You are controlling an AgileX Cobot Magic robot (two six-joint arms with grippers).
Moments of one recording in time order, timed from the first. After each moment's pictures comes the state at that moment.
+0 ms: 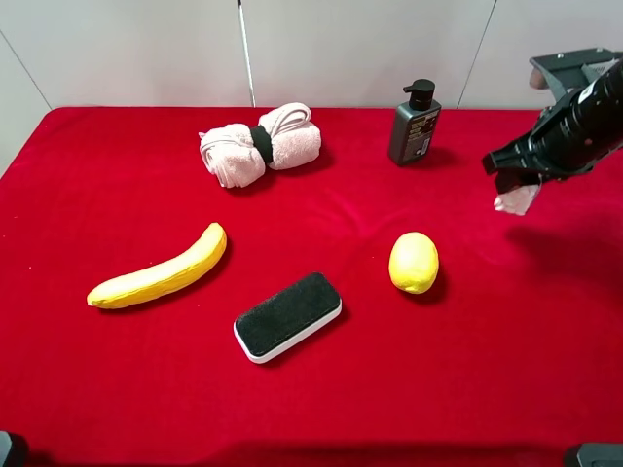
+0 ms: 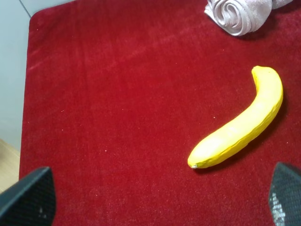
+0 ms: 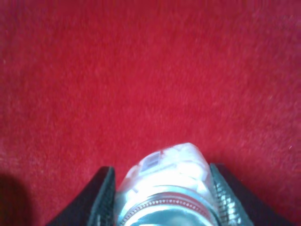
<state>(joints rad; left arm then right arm) 0.01 0.01 -0.50 -0.07 1.07 0.23 0.12 1.62 -0.89 0.06 0.57 -0.15</state>
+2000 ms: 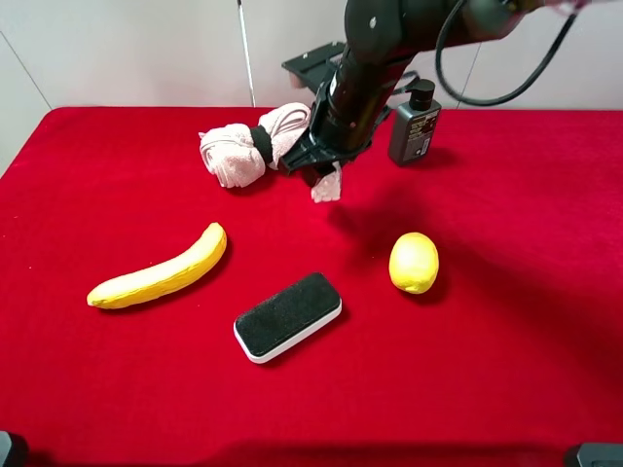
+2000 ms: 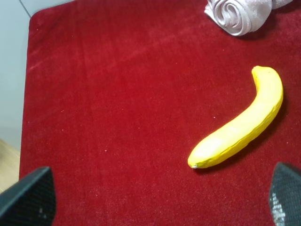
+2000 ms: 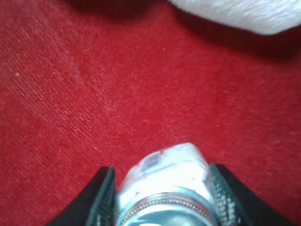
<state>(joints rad) 0.01 0.01 -0.50 -0.07 1.07 0.23 0.66 2.08 -1.44 0.09 0.71 -0.12</state>
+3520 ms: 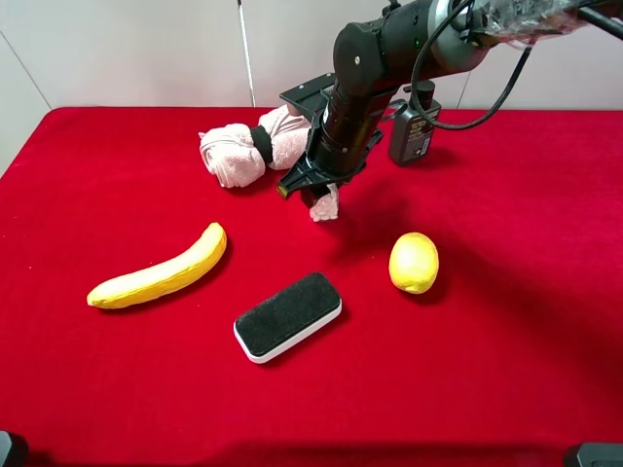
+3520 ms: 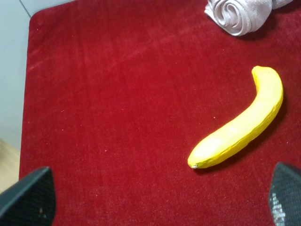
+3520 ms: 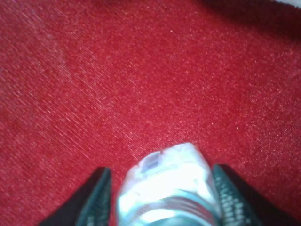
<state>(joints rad) 0.01 0.01 -0.50 -0.07 1.07 0.23 0.66 2.15 -1.45 0.10 0.68 -0.12</state>
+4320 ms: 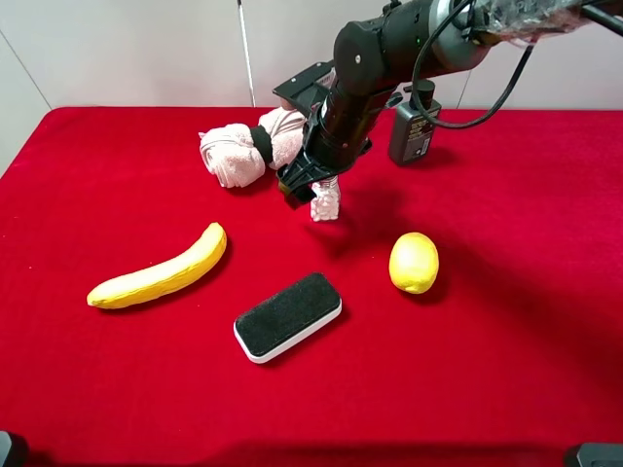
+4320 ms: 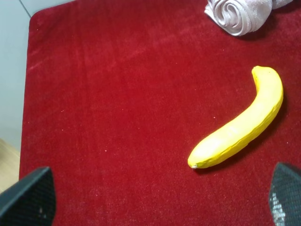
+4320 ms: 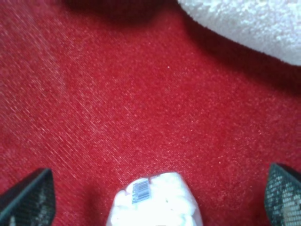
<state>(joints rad) 0.01 0.01 -0.50 -0.07 1.07 0.23 0.66 2.14 -1.45 0.09 0.62 -0.23</state>
